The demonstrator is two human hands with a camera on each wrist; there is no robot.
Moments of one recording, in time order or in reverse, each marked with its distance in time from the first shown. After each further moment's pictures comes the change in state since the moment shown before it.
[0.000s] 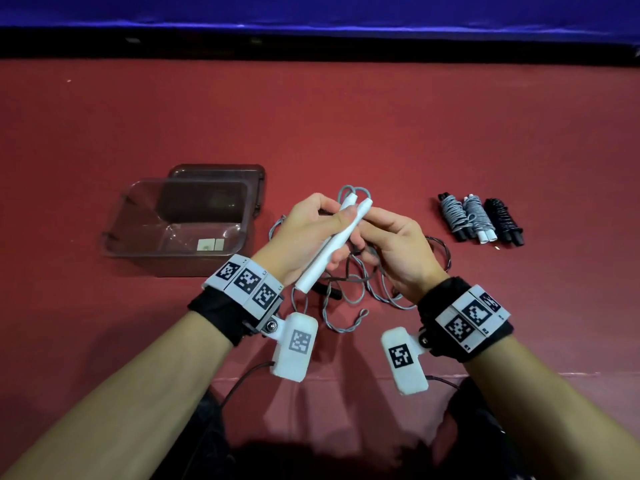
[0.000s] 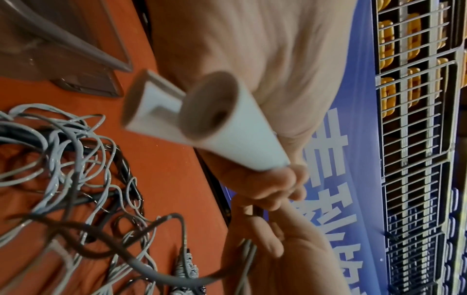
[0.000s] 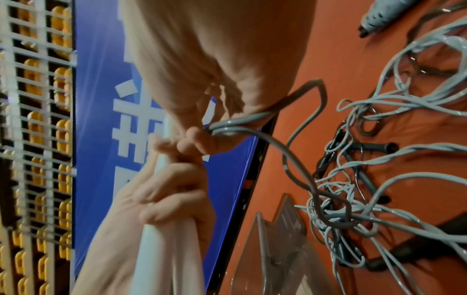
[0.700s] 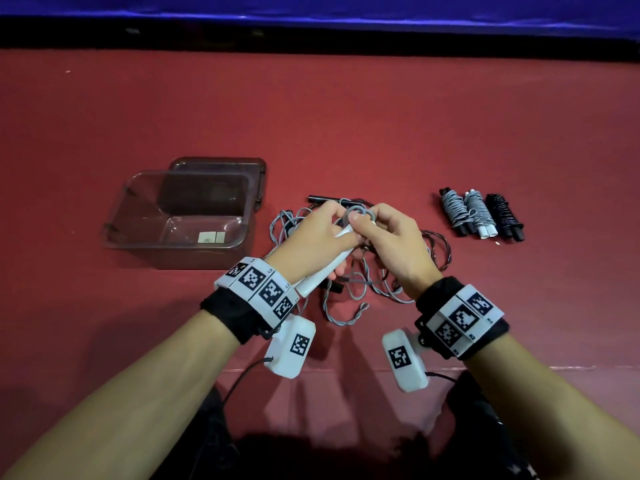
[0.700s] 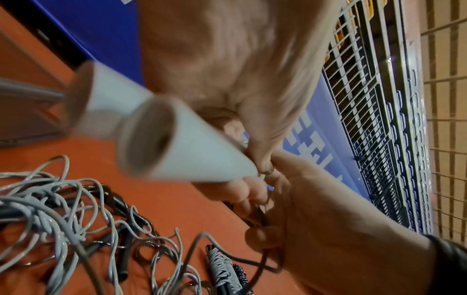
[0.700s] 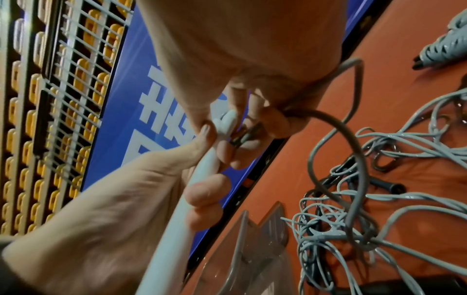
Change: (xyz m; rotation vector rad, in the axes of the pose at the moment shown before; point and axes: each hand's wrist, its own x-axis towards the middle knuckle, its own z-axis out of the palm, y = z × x) left_hand 0.004 -0.017 -0.001 0.610 0.019 0.015; right_hand -0.009 -0.002 0.007 -0.356 0.140 -0.030
